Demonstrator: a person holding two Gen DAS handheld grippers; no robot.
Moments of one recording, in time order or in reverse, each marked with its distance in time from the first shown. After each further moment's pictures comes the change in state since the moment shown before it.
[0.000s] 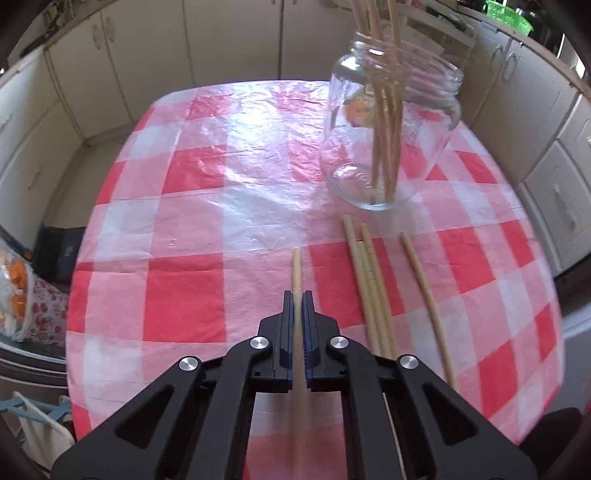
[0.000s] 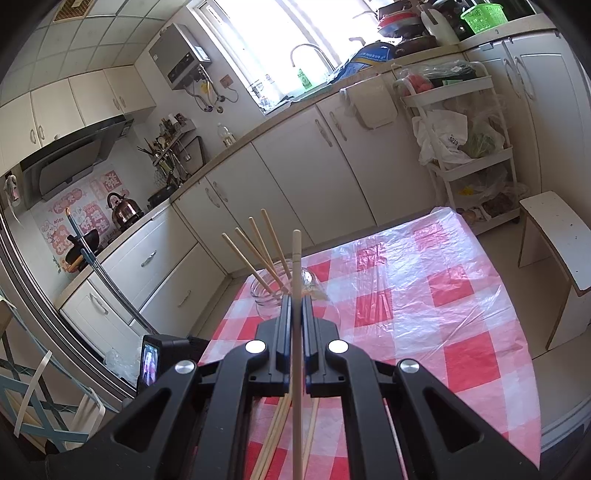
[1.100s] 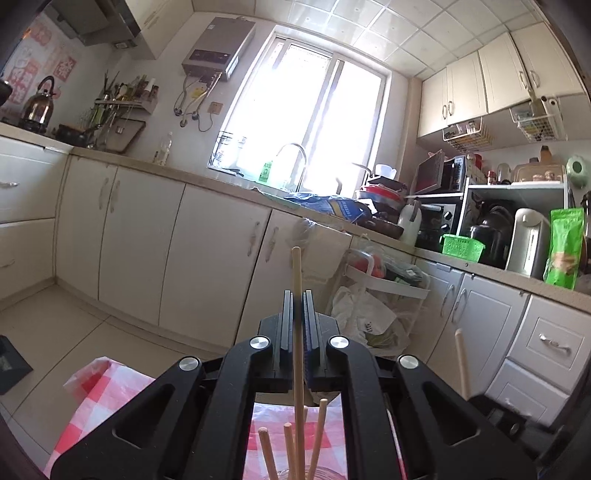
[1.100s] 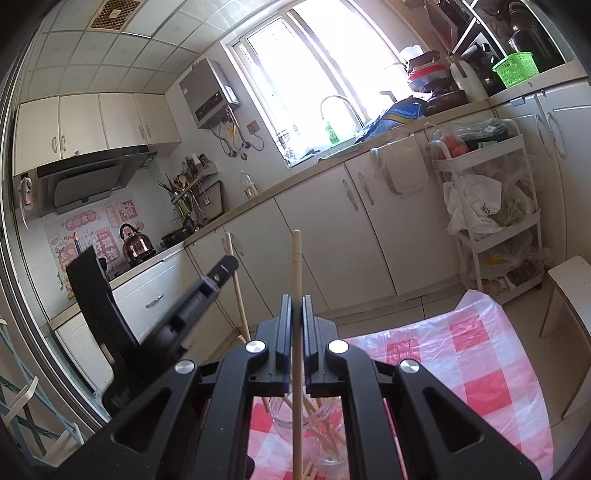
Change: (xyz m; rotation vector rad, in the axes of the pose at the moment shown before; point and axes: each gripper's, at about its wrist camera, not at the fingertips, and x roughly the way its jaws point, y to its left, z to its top) left arm -0.095 -0.022 0.127 -0.129 -1.001 -0.155; right arm 0.053 0.026 0.064 -0.084 -0.229 0.052
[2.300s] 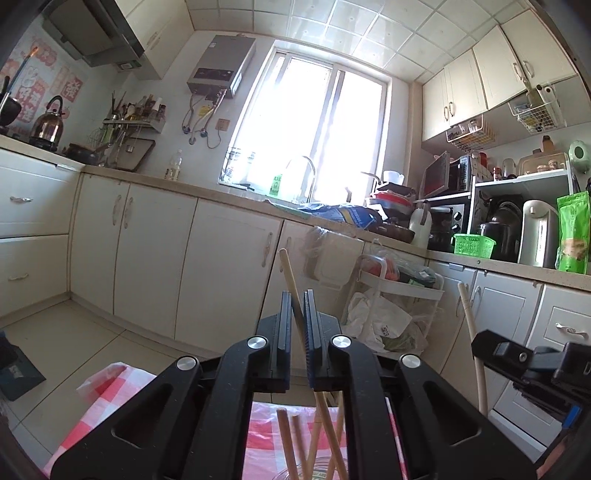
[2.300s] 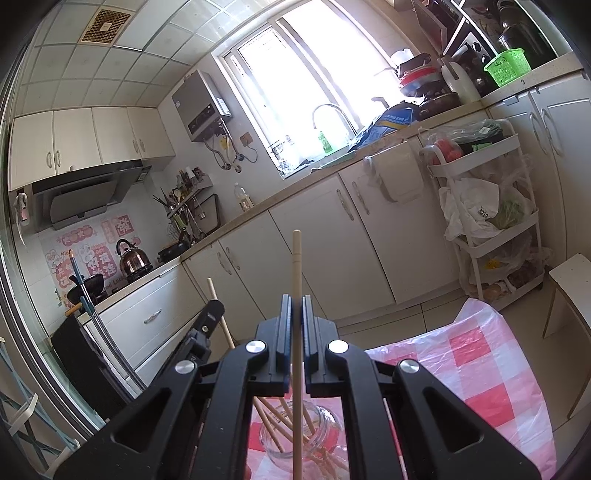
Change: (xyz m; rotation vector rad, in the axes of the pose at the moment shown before) left arm -0.014 0.001 -0.019 0.037 -0.077 0.062; right arm 0.010 -0.011 0.007 0.035 -0.038 -0.007
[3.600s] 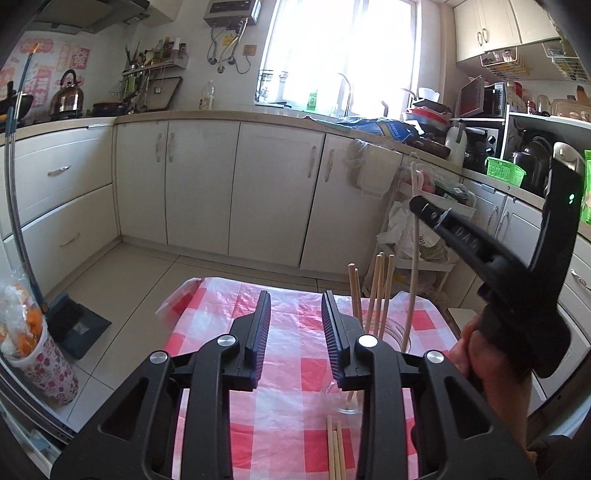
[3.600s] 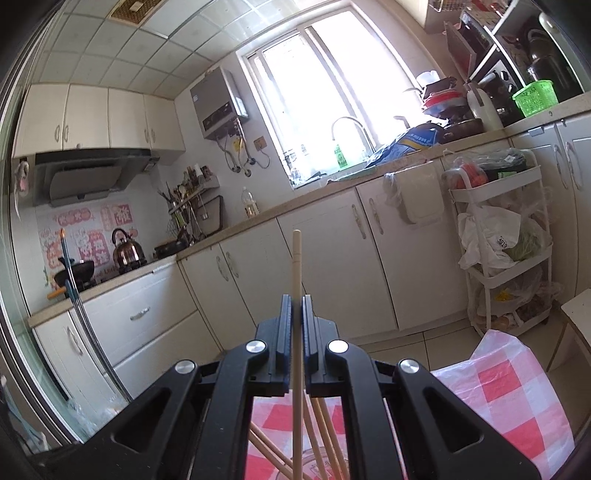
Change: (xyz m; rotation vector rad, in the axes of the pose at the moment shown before) left arm -0.077 0.029 0.010 0.043 0.400 0.163; right arm 0.060 0.046 -0.013 -0.128 -0.057 -0.017
